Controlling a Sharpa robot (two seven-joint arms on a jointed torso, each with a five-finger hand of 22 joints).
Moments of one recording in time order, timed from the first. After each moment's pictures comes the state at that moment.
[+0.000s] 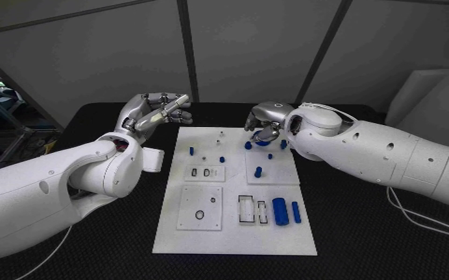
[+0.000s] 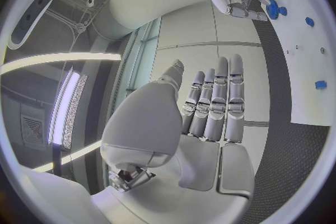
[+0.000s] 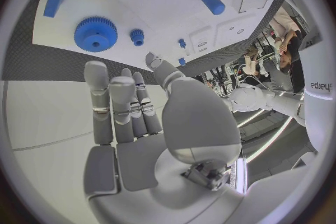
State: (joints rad) left arm 1.18 -0.93 0.05 1.68 -0.12 -0.50 0.44; left_hand 1.38 -0.04 0.10 0.11 0.12 0.97 0.19 0.14 0.07 1.06 0.14 0.12 0.07 1.15 0.08 0.29 0.26 0.19 1.01 0.18 0.47 0.20; right arm 1.22 -0.66 0.07 1.31 -1.68 -0.12 -0.09; right_hand 1.25 -0.08 0.29 -0.16 0.19 1.00 0.14 0.07 0.07 1.08 0.10 0.07 0.07 1.47 0.01 1.03 0.81 0.15 1.17 0.11 1.11 0.78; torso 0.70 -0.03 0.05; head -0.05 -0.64
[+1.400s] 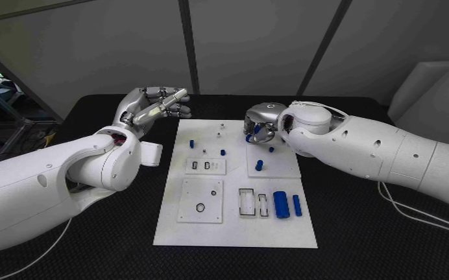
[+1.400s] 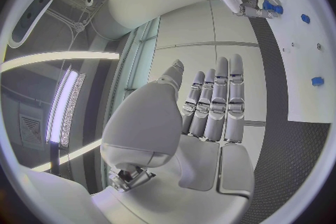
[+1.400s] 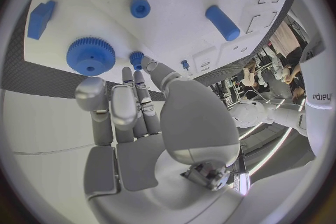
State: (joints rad) left arm 1.18 -0.93 0.05 1.67 -0.12 -0.48 0.44; left_hand 1.38 -0.04 0.10 0.11 0.12 0.97 0.19 0.14 0.07 1.05 0.14 0.12 0.07 1.15 0.09 0.29 0.27 0.19 1.01 0.18 0.47 0.20; right arm 1.22 -0.61 0.05 1.26 -1.75 -0.04 -0.09; right_hand 1.28 -0.06 0.37 -0.14 0.19 1.04 0.15 0.07 0.07 1.13 0.09 0.09 0.07 1.47 0.01 1.24 1.04 0.12 1.25 0.11 1.27 1.00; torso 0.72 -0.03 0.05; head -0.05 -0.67
